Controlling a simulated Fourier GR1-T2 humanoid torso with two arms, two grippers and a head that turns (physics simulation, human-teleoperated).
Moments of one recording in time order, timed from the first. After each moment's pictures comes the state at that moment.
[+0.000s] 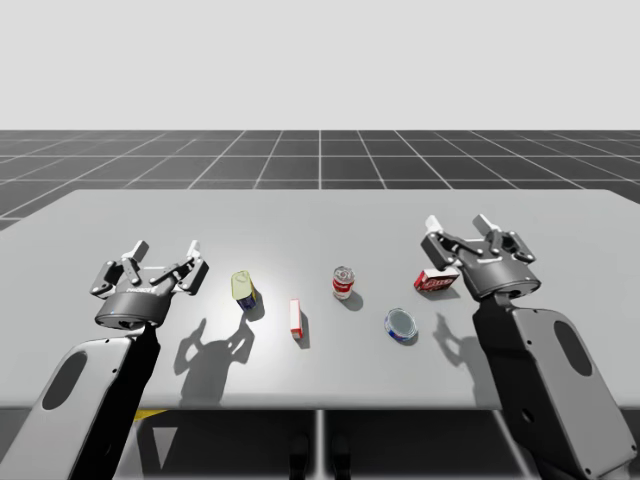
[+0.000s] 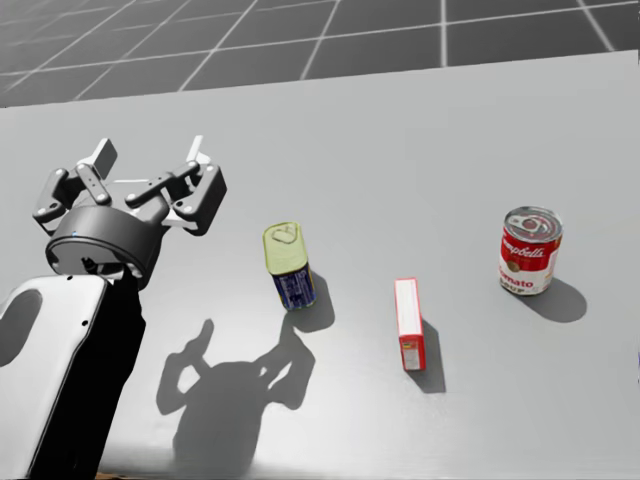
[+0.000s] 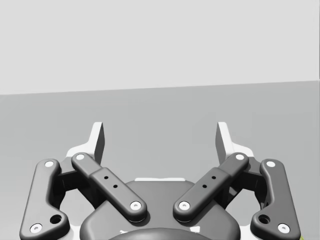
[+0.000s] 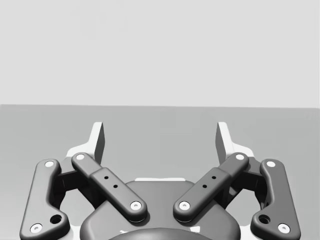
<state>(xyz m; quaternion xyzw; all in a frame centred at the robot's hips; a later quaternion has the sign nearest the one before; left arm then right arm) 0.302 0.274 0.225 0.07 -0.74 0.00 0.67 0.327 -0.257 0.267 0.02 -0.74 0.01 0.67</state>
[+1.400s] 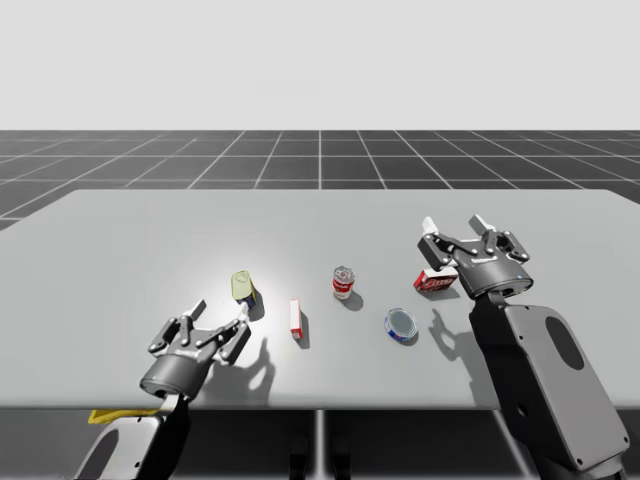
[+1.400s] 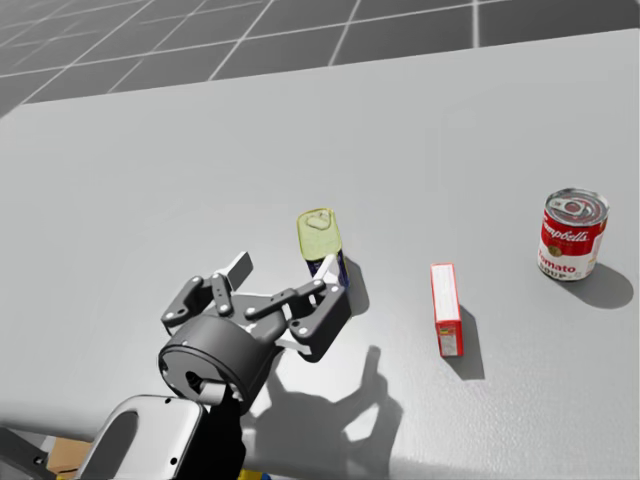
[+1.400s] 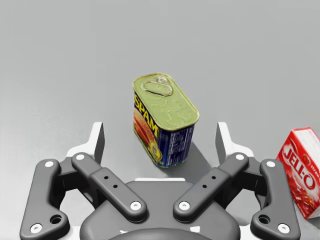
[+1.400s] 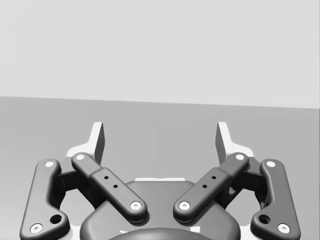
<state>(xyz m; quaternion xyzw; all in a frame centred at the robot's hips) 0.230 0.211 0.172 -0.06 -0.63 -0.01 0.77 0.332 -0.257 0.262 0.01 -0.74 0.02 0.67</state>
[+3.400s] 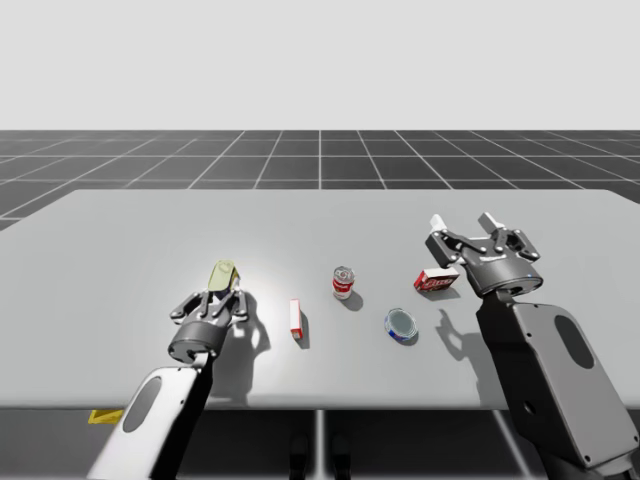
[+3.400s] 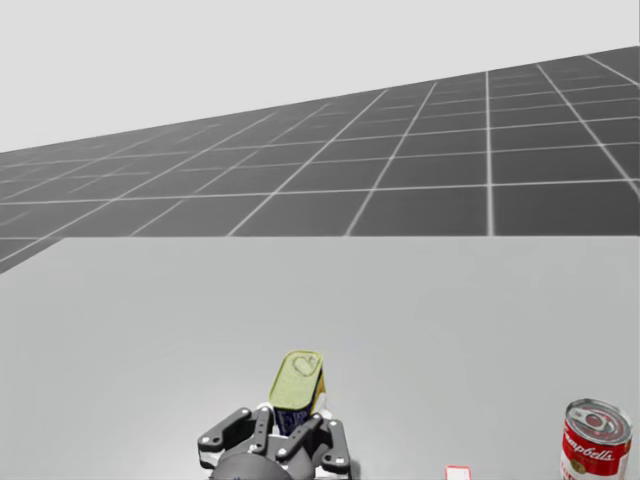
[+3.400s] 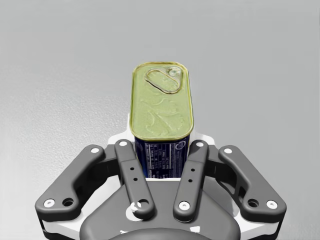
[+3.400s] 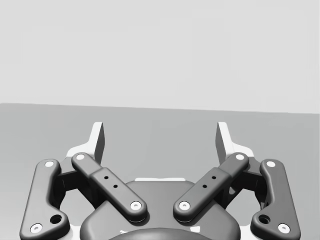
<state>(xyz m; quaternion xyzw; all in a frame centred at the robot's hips) 0.279 0.200 0.165 0.05 -0.63 0.01 0.77 0.334 -0.268 0.264 0.00 -0.75 0.02 0.66</state>
